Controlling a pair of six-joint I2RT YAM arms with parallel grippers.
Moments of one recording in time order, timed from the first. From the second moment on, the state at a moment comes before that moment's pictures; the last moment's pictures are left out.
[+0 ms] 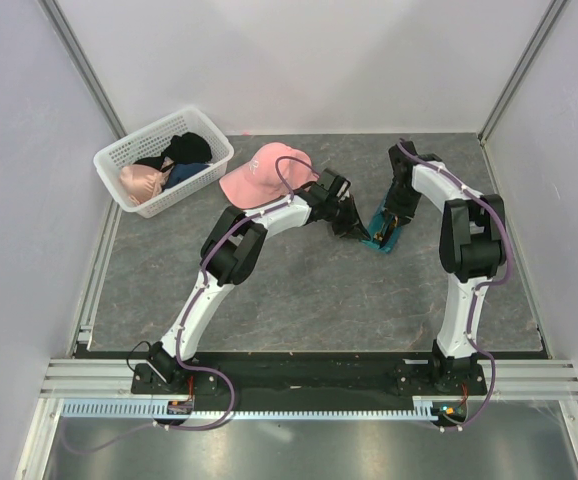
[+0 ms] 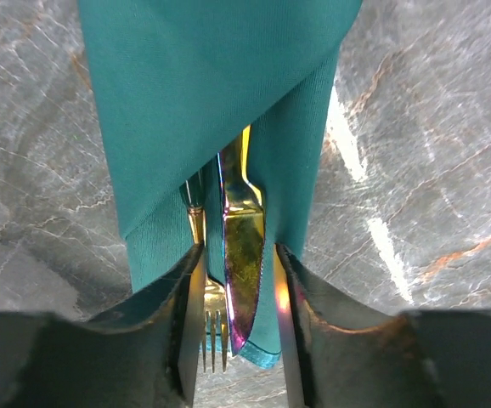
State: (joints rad) left arm -0.71 2.51 1.97 -0.28 0.55 -0.98; right arm 0.14 2.08 1.61 -0.85 0.14 0.60
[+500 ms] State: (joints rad) left arm -0.71 2.32 1.87 -0.34 0.55 -0.93; right arm 0.13 1.95 1.60 -0.91 0.12 0.56
